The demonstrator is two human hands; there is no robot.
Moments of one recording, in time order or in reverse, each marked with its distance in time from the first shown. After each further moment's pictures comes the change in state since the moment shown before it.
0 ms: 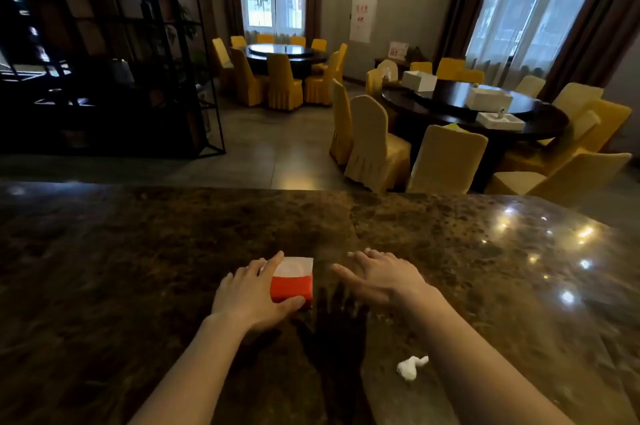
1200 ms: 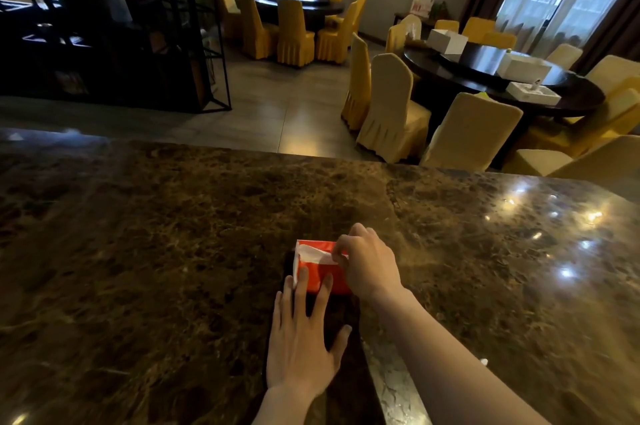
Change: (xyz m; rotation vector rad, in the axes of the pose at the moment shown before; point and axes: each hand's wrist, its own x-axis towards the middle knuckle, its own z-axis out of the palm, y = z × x) left_hand 0.001 -0.016 0.144 -0.015 0.264 0.042; right_hand 0.081 -0.077 0.079 0.032 0.386 -0.199
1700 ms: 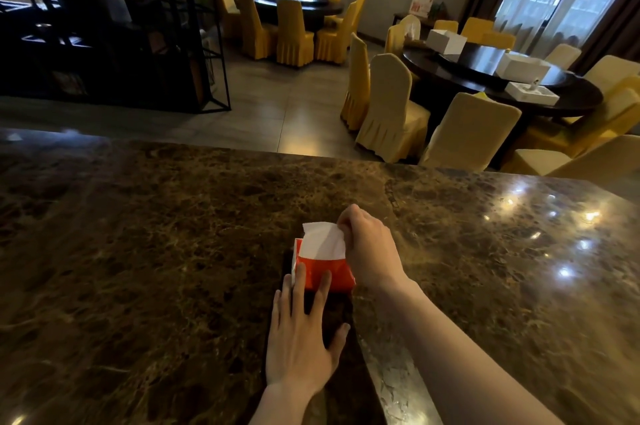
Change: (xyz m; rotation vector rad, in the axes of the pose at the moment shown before) left_hand -0.002 0.001 -0.006 -0.047 0.060 0.025; right_hand 0.009 -0.004 -0.018 0.225 0.144 0.022
